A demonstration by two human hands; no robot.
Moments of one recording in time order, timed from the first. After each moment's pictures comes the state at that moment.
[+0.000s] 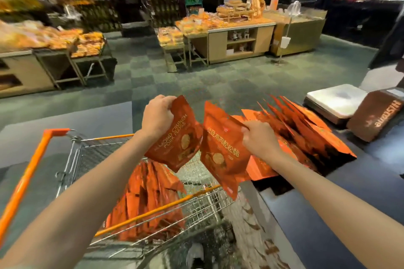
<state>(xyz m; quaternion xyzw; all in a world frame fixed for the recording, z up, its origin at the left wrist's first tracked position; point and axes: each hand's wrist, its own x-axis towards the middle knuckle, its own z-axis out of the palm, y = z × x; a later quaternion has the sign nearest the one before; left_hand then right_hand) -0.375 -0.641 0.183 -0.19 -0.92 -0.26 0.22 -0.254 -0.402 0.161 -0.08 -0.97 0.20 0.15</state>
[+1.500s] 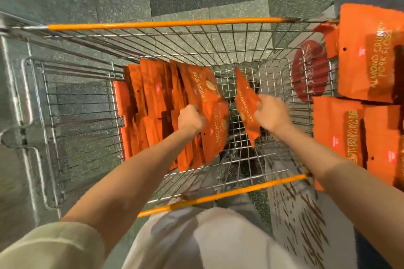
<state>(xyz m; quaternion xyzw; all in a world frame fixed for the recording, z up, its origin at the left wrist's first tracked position) -0.512 -0.704 -0.203 0.24 -0.87 -0.27 -0.34 -0.520 -0.495 -0.168 -0.11 -0.92 0.22 -0.32</state>
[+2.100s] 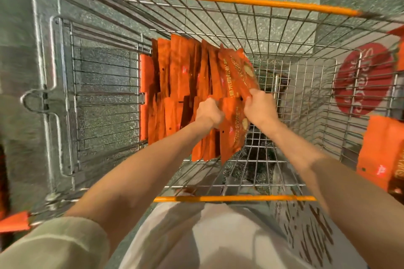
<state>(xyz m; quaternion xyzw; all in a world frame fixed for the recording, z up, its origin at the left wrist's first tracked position) -0.509 -0.724 -0.221 0.28 -0.82 -0.30 -0.39 -0.530 -0.584 -0.217 -0.06 -0.89 0.32 -0.31</state>
